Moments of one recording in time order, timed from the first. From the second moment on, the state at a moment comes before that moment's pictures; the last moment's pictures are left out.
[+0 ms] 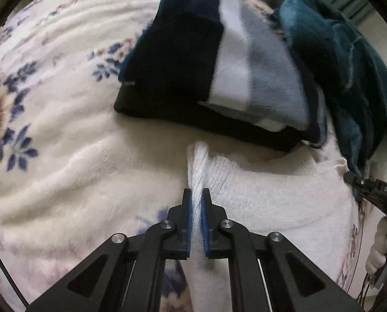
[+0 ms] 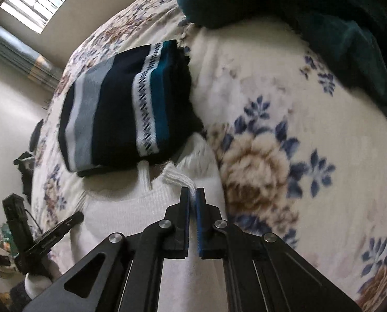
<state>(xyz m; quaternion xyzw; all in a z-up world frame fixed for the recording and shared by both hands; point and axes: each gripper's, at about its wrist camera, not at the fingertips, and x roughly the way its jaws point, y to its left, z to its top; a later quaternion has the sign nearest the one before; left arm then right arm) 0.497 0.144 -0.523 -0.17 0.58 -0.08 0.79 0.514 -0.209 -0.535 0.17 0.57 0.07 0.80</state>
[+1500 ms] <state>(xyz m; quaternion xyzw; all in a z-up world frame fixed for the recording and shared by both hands) 0.505 0.126 -0.518 -0.19 0.61 -0.09 0.76 0.466 -0.221 -0.561 0.24 0.64 0.09 0.72</state>
